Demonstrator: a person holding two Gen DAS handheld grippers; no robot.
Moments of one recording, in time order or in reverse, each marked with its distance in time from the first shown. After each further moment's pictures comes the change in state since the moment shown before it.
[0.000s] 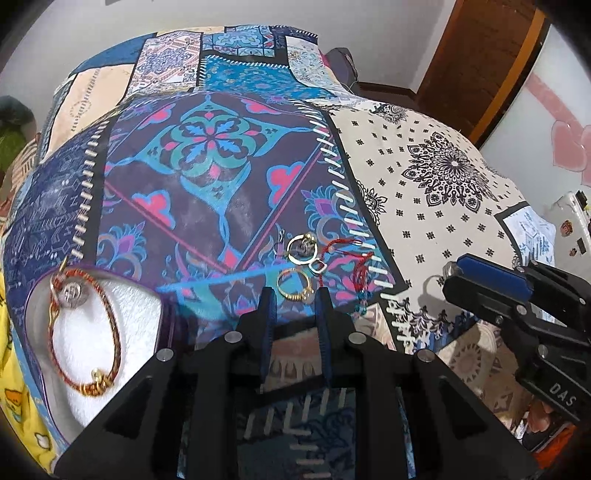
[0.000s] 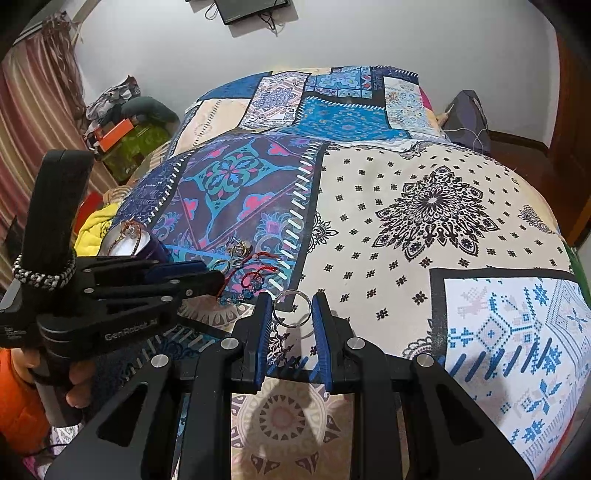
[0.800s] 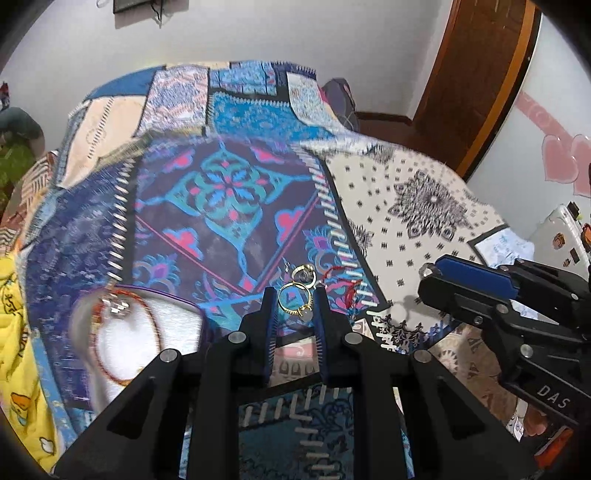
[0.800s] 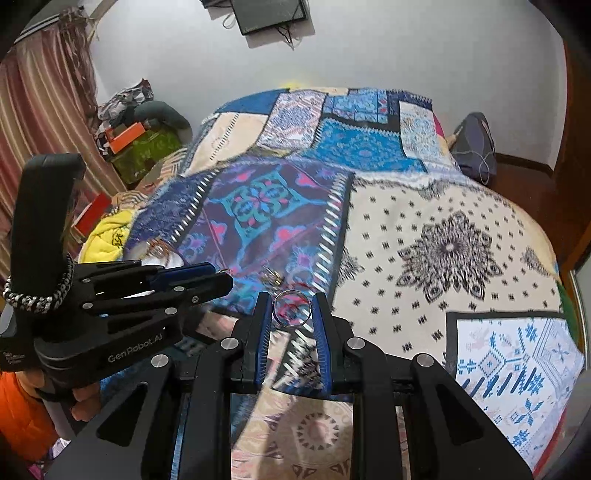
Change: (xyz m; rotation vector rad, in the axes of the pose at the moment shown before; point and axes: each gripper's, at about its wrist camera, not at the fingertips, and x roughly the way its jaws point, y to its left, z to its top) left arm -0.049 0.003 0.000 0.001 -0.138 0.006; right arm -0.018 0.032 0.021 -0.055 -0.057 0.003
